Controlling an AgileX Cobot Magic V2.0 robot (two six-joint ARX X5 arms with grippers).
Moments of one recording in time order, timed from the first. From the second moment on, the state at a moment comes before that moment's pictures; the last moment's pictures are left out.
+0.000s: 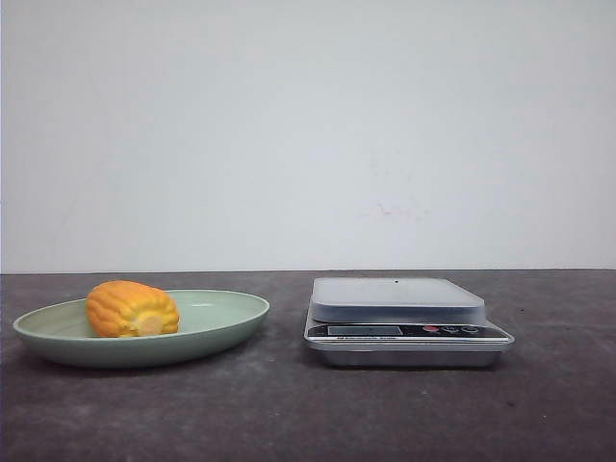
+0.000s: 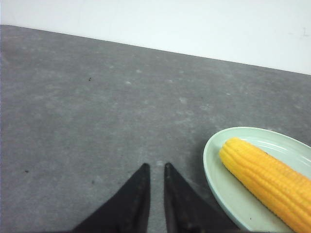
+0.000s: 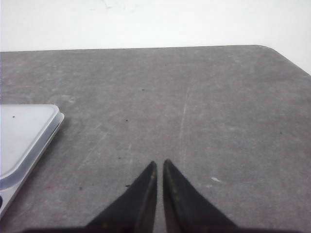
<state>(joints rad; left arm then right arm) 0.03 0.00 0.03 -0.18 0.05 -0.15 0.02 0.01 0.01 -0.17 0.00 0.09</state>
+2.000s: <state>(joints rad) 0.02 0.02 0.05 -0.15 0.05 -0.31 0.04 0.03 0.06 -0.21 -0.03 0.22</state>
